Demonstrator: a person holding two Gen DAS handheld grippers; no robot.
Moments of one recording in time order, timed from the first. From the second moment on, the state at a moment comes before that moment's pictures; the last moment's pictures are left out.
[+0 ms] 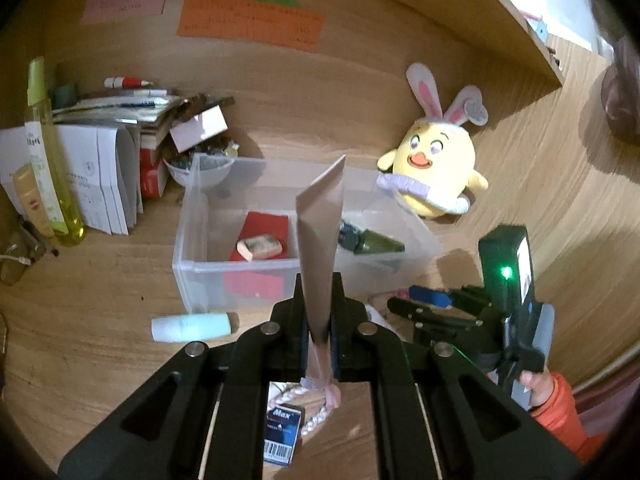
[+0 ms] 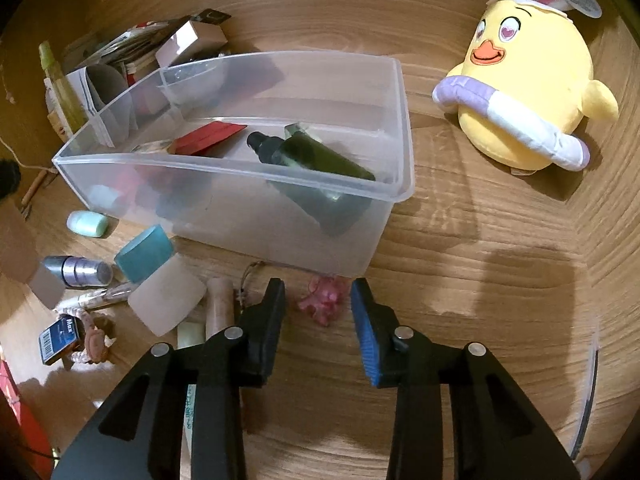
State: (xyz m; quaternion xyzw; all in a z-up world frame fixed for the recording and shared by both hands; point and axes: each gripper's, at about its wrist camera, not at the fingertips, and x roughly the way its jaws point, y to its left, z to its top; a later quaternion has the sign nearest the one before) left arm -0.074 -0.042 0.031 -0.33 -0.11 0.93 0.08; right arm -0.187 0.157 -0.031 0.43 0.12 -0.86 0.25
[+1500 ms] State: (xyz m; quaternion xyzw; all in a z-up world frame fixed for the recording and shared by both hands) left arm -0.141 -0.083 0.054 -0.30 -0.09 0.95 -0.03; right arm -0.162 0.135 0.104 0.25 0.06 -0.91 0.33
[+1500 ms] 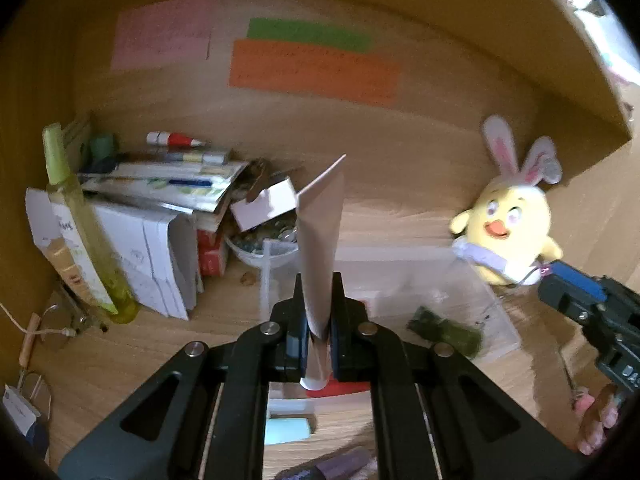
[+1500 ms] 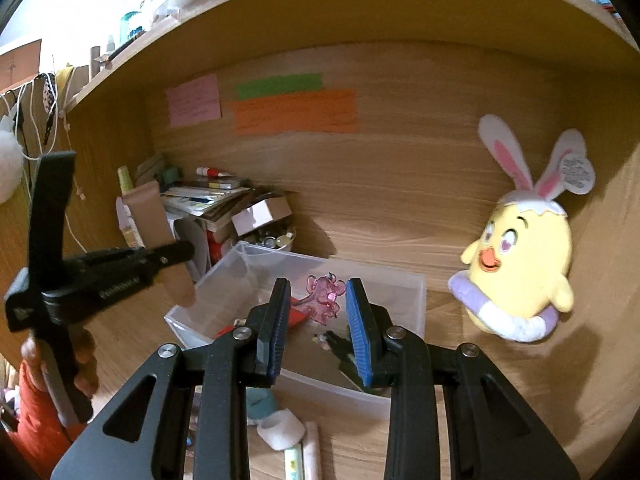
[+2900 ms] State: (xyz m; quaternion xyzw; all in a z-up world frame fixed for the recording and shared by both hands) left arm -0.160 -0.038 0.017 -0.38 -0.10 0.92 0.07; right arm -0.227 0.111 0.012 0.38 0.11 -0.88 0.27
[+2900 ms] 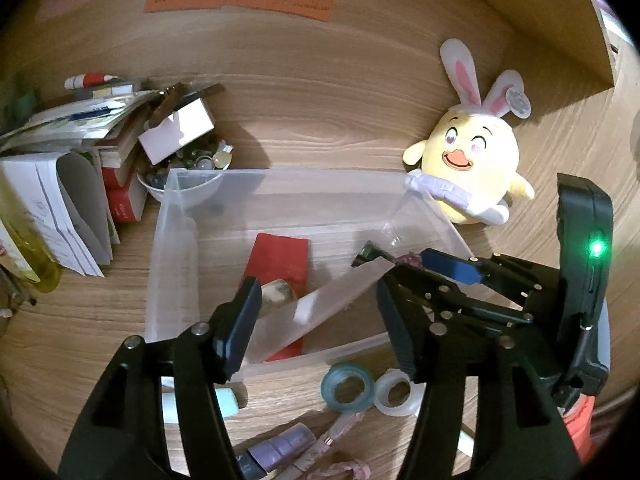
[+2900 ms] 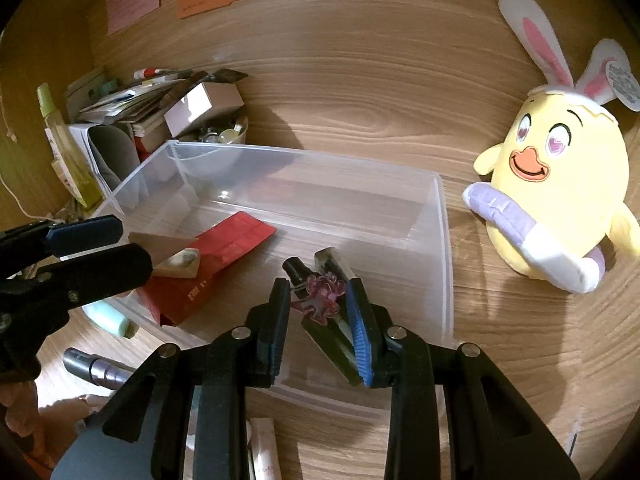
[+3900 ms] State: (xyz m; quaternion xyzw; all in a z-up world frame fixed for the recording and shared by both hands) left arm -0.088 -0.077 -0.009 -0.39 -0.10 0.91 0.01; right arm -0.157 0.154 0.026 0.35 0.12 -0.89 0.28
